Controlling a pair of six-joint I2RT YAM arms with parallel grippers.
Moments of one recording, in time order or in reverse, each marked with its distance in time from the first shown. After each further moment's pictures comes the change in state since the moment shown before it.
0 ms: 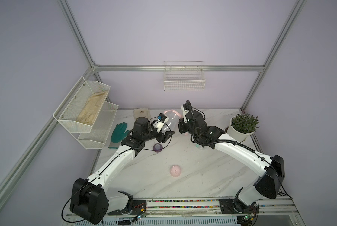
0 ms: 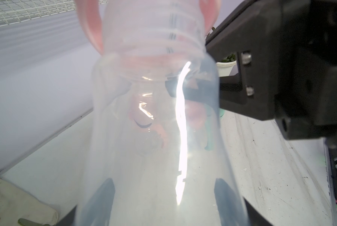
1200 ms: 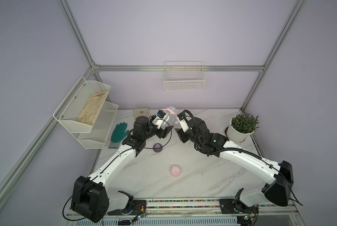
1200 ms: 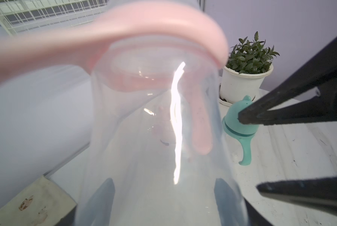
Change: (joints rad) left arm -0.006 0.016 -0.006 0.161 -0.155 0.014; right arm 0.055 -0.130 -0.147 0.023 -0.048 -0.275
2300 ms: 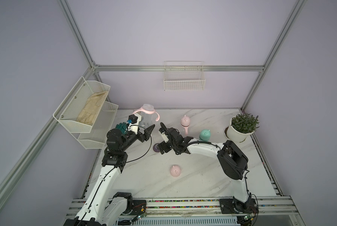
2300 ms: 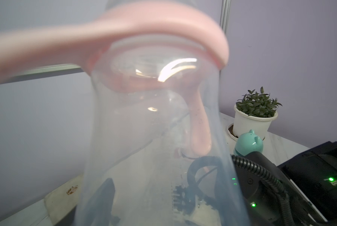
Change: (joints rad) left arm 0.311 -0.362 -0.250 0.164 0.244 -0.189; right arm 0.030 0.592 0.128 0.188 -0.314 0.184
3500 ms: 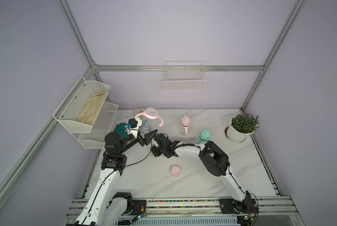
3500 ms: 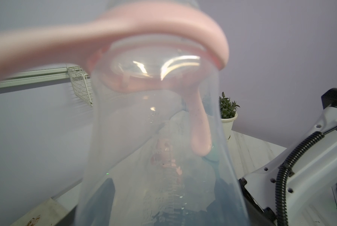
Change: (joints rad) left arm 0.012 -0.043 -0.036 0.064 0.169 -0.044; right arm 0.061 0.265 0.197 0.018 0.093 -0.034
